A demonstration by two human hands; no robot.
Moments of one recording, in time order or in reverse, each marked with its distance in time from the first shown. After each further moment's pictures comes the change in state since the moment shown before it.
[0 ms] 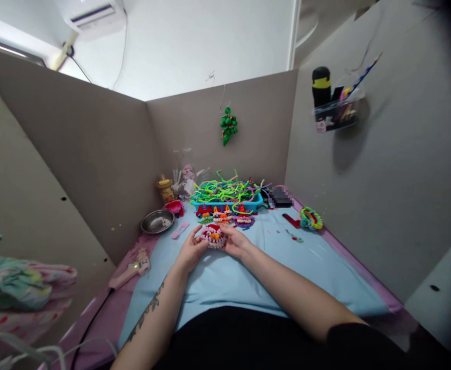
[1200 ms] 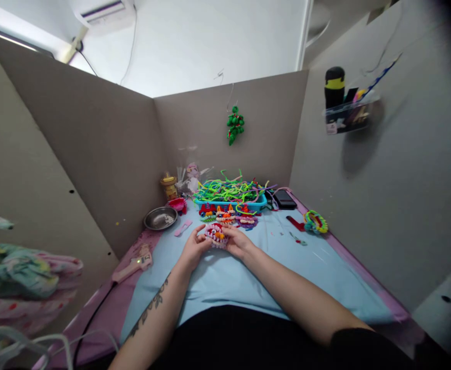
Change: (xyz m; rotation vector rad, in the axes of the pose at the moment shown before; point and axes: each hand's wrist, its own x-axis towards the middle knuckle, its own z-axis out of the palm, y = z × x) left_hand 0.000 -0.003 0.001 0.089 0.093 0.018; right_hand 0.003 0.006 -0.002 -0.004 -0.009 -0.075
